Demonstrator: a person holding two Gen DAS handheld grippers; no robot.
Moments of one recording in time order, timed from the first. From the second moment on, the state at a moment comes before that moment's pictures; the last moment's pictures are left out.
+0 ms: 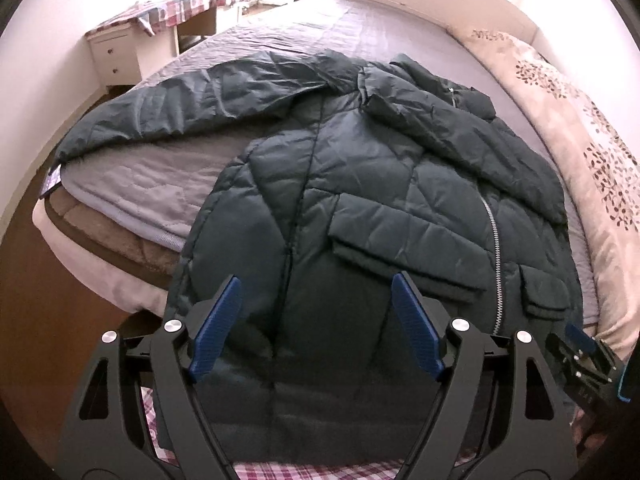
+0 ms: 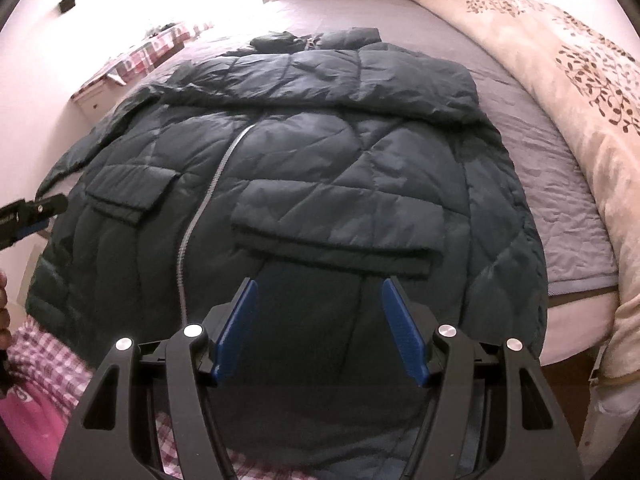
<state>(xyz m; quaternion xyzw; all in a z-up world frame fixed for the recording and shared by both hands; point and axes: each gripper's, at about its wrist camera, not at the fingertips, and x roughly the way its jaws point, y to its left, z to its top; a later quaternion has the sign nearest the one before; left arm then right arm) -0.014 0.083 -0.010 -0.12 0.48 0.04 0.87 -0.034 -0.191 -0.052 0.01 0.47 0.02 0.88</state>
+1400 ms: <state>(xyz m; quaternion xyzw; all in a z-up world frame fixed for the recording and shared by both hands) 0.033 0.209 -0.022 -0.25 0.44 0.13 0.86 -0.021 -0.184 -0.016 -0.01 0.44 0.00 0.90</state>
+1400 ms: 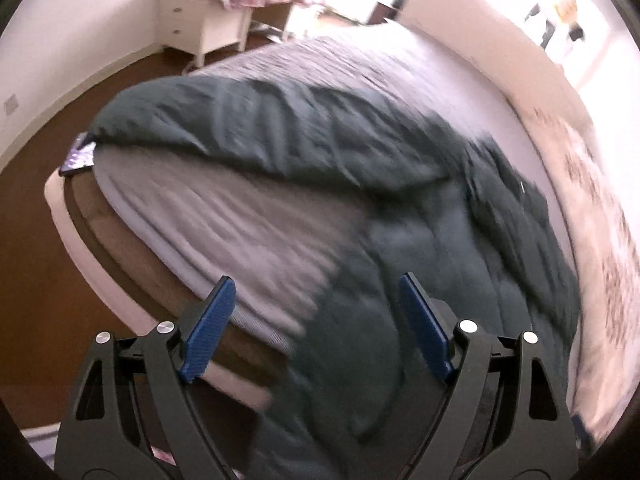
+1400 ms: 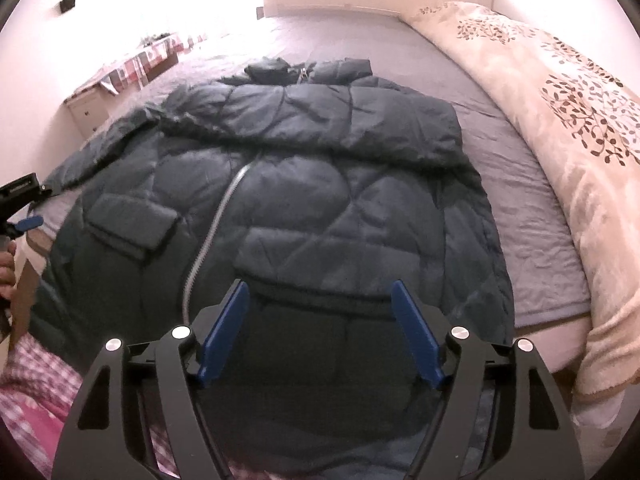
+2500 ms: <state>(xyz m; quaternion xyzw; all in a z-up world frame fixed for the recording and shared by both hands) 0.109 0.366 -0.079 -0.38 0.38 0.24 0.81 0.019 -0.160 -0.026 0.00 0.47 0.03 0.88</state>
